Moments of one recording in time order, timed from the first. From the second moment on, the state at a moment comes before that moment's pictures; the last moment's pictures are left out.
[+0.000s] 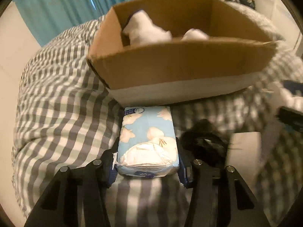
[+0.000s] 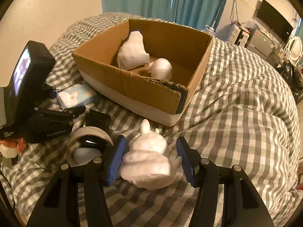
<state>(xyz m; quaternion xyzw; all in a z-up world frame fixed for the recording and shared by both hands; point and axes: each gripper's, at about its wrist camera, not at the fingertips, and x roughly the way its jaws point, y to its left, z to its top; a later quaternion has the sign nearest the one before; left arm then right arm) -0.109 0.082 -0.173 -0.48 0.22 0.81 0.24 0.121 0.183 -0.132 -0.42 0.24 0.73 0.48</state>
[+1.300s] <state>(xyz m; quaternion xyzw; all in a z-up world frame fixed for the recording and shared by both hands) -0.169 0.099 0.014 -0.33 0.14 0.88 0.30 0.083 0.253 0.032 -0.33 0.14 0.74 0.57</state>
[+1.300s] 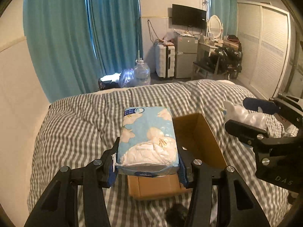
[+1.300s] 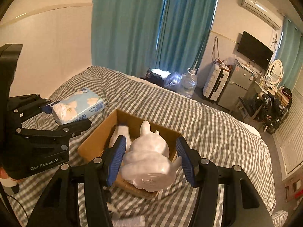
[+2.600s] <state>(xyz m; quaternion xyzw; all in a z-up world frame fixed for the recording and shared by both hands) -0.186 0.114 -0.056 -0.41 0.17 0.84 0.31 0.114 0.277 0.005 -0.33 0.19 0.72 0.58</state>
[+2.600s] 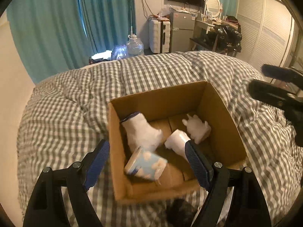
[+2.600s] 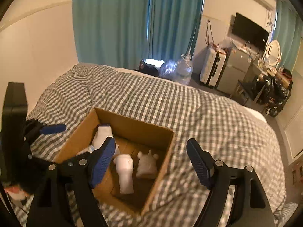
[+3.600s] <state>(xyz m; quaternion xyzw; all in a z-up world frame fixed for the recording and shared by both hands) -0.056 0.104 -0.154 -0.48 0.23 0.78 0.34 0.131 0.181 -0.112 -0.44 0.24 0.68 0.54</state>
